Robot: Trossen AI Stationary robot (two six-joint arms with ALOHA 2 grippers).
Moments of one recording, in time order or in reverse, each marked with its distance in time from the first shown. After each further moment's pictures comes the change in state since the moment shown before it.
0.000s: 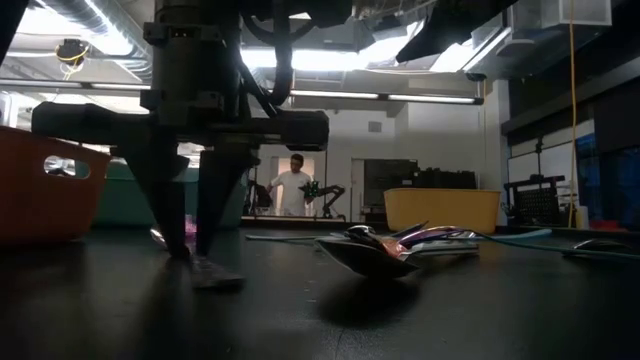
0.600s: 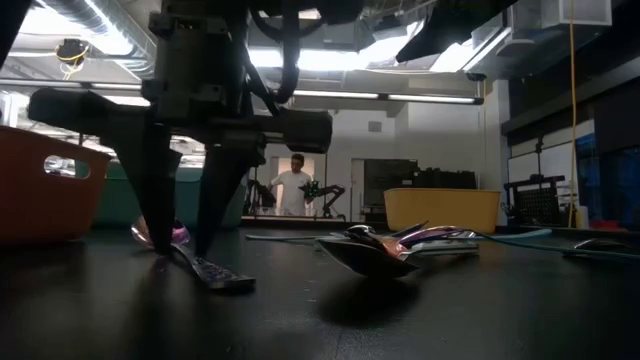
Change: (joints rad) left arm 0.001 0.006 0.064 -0.057 0.050 0.000; right arm 0.000 0.000 0.000 0.000 0.000 0.000
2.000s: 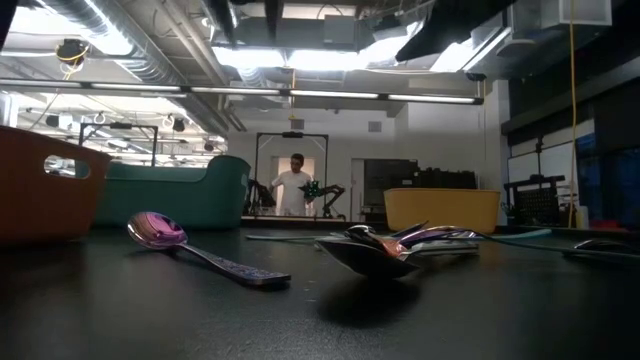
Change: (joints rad) left arm -0.031 -0.113 0.341 -0.205 -0.027 -0.001; right arm 0.000 0.000 0.000 -0.001 0.000 0.001
